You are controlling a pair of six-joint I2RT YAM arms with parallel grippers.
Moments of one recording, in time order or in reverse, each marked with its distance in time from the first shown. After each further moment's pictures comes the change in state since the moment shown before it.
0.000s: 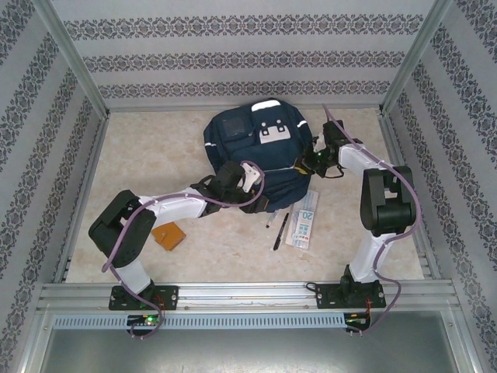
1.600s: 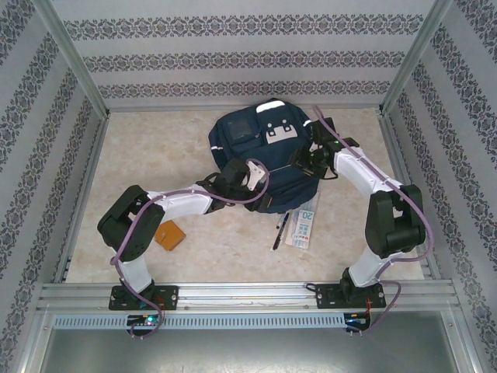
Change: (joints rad) left arm 0.000 0.087 0.058 0.032 0.075 -0.024; right arm 0.122 -0.184 -0.007 -0.144 0.379 0.041
